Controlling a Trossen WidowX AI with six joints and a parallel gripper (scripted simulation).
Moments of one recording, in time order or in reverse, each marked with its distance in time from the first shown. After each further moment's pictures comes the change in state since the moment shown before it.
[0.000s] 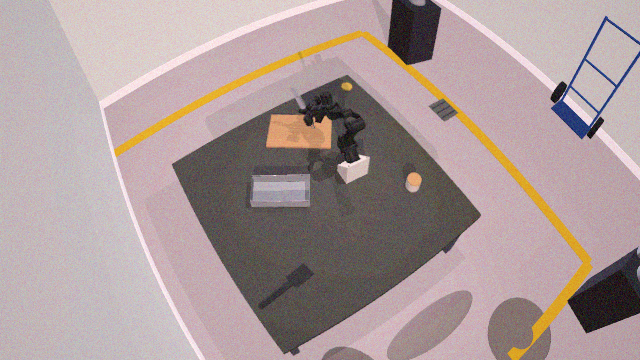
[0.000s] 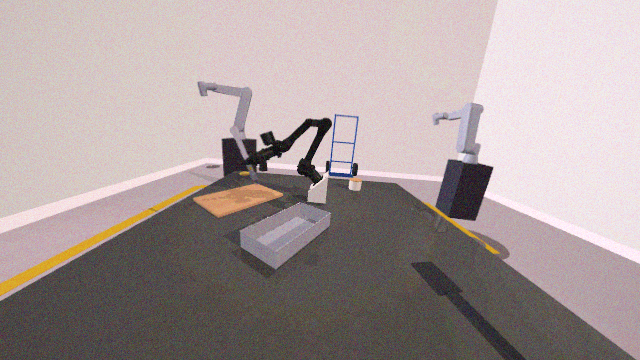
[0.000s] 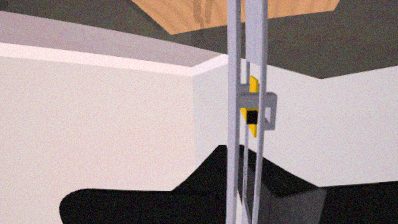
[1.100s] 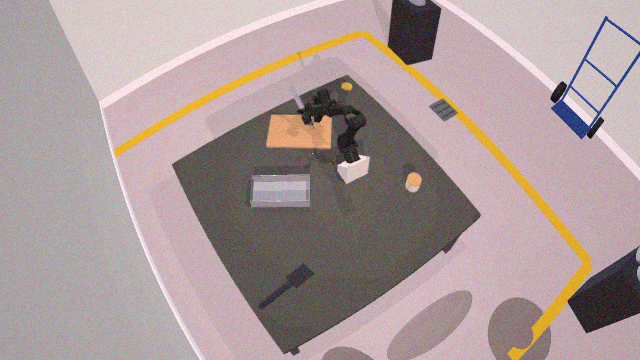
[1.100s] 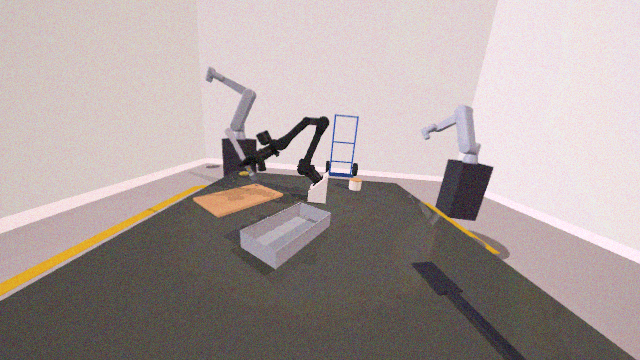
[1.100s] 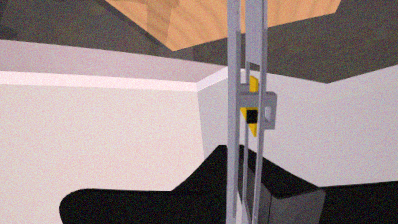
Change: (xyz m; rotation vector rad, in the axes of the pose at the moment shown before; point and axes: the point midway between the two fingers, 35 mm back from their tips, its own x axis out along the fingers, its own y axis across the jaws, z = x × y) arm 0.010 0.006 0.002 0.083 -0.066 0.008
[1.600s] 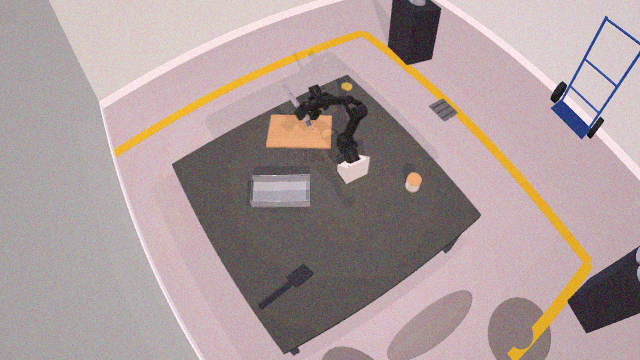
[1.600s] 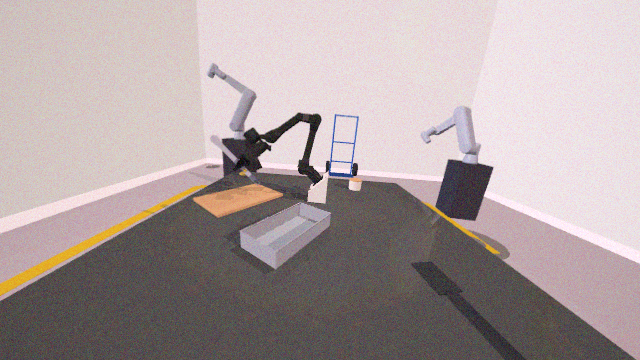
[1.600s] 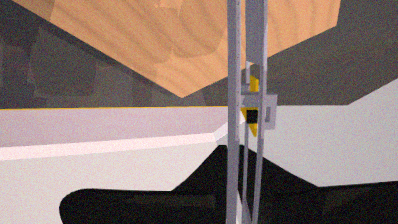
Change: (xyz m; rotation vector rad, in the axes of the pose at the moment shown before) arm 0.027 0.010 -0.001 0.197 -0.237 0.027
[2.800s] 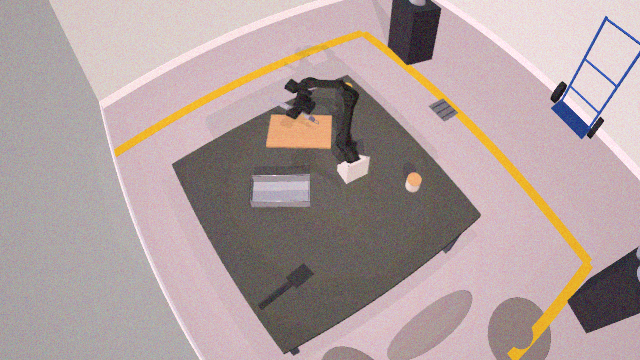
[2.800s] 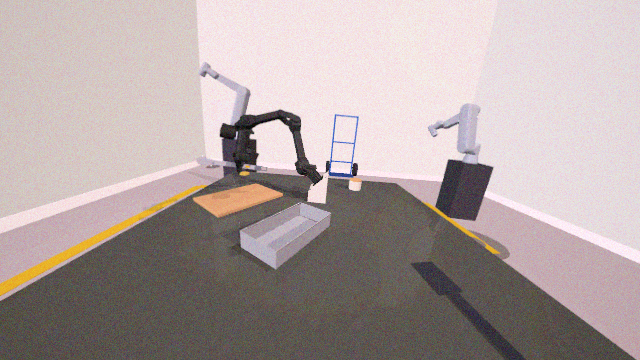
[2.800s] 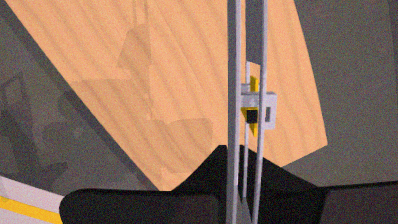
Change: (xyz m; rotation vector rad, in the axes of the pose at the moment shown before) arm 0.003 -0.018 0.004 -0.038 -0.703 0.081
